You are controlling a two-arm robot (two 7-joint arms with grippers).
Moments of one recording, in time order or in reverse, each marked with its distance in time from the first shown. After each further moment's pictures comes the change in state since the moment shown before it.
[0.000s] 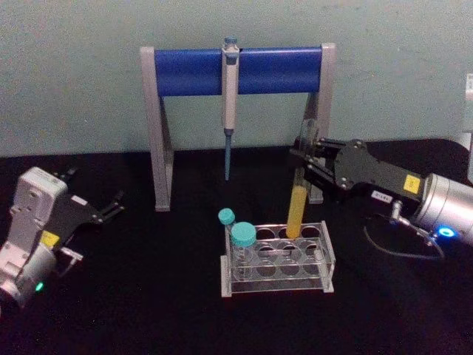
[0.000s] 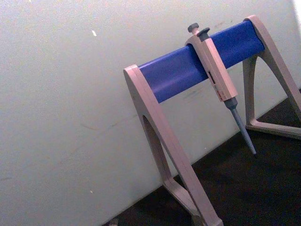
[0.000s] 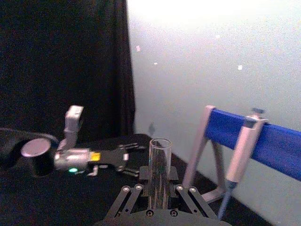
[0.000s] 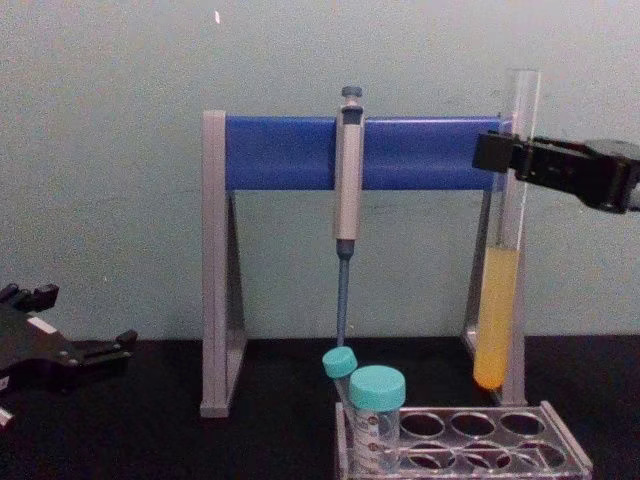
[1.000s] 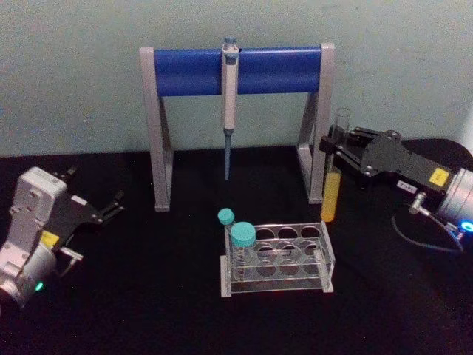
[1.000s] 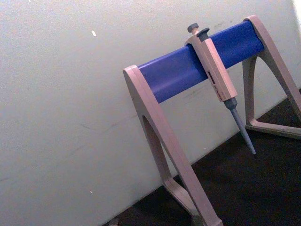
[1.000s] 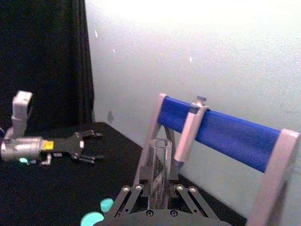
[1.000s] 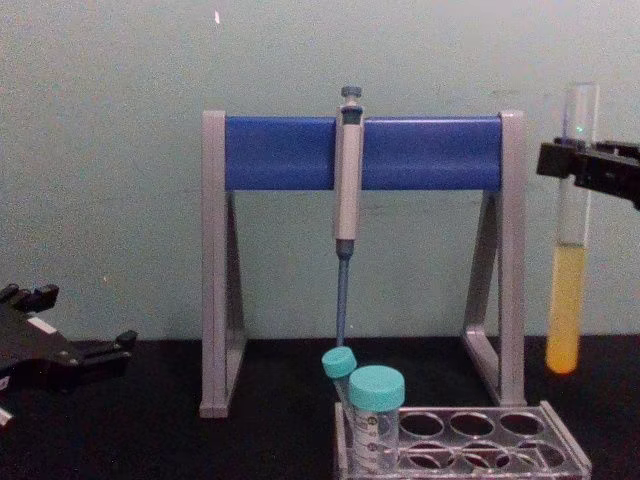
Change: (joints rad) left arm 0.000 0.000 0.000 0.000 0.000 0.000 0.000; right arm -0.054 0.059 0.055 -0.051 -0.064 0.001 -0.169
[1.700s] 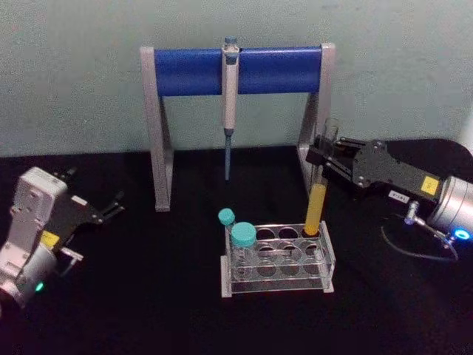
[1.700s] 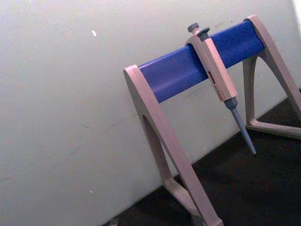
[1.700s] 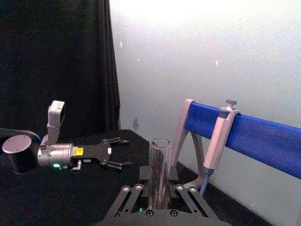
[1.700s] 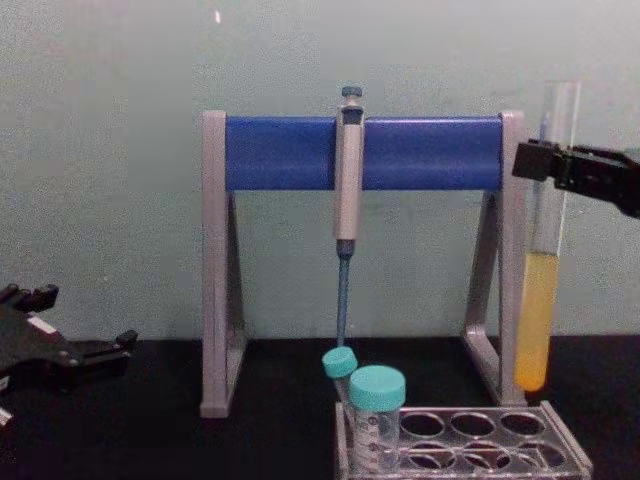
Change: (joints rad) left arm 0.000 0.000 0.000 0.000 0.000 0.000 0.000; right arm 0.017 -0.020 -0.027 0.036 0.068 -0.013 0.115
